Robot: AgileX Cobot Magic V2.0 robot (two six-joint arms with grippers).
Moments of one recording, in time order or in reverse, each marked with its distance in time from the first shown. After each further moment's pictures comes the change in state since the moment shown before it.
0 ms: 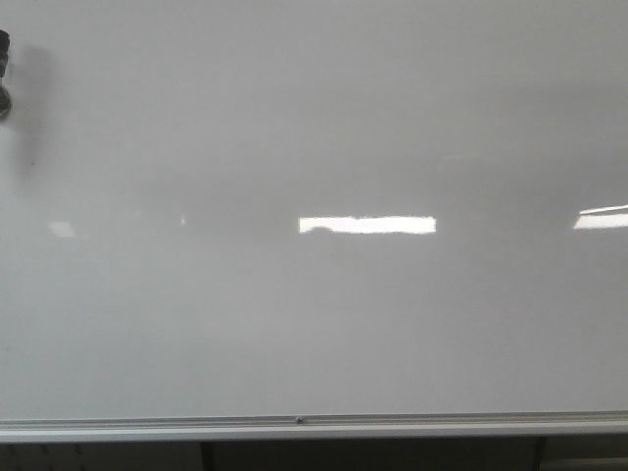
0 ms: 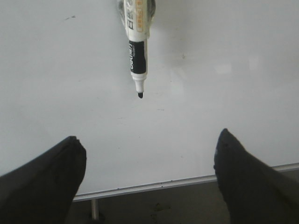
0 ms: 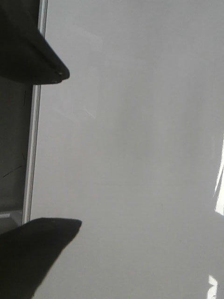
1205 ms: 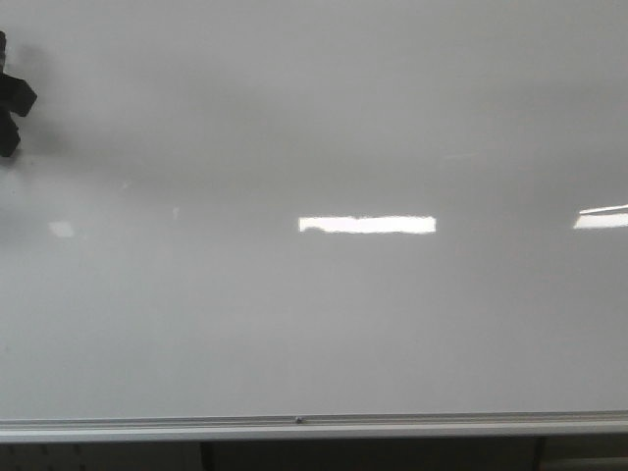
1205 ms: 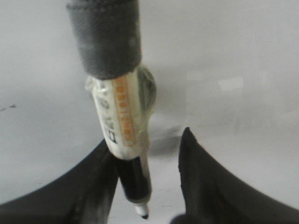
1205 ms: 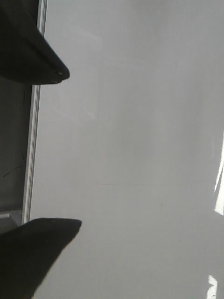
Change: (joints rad) left arm -0.003 0.329 -0.090 0.023 -0.297 0.000; right arm 0.000 0.000 0.000 0.000 -0.002 0.002
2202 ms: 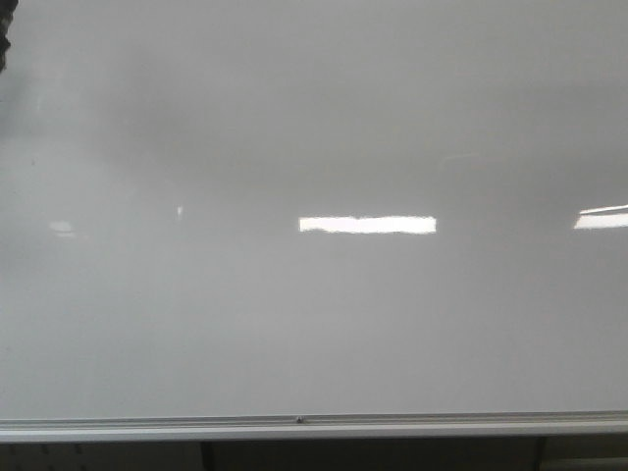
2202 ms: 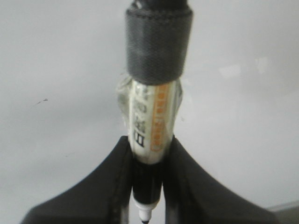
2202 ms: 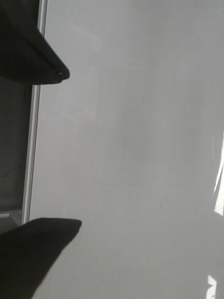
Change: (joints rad) left arm -0.072 -0.145 -0.070 0.043 0.262 0.056; right arm 0.000 0.000 0.000 0.000 0.000 -0.004
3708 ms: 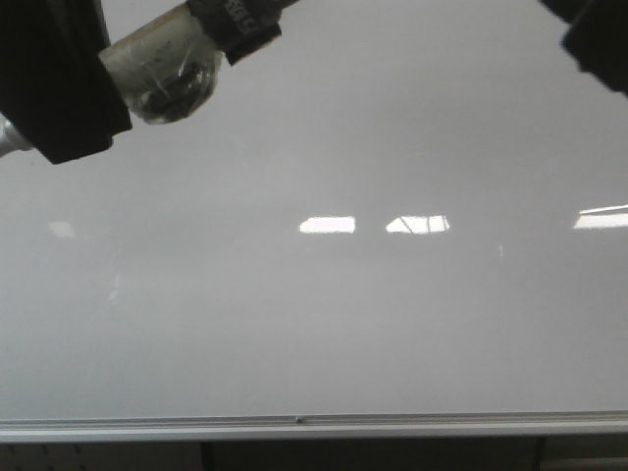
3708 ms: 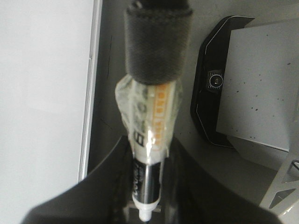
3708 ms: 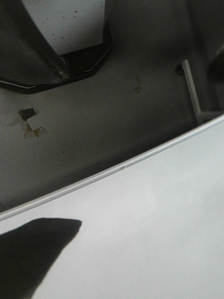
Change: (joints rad) left arm -0.712 -0.125 -0.112 -0.190 0.616 0.513; right arm 0.563 0.456 -0.358 0.380 0.324 -0.767
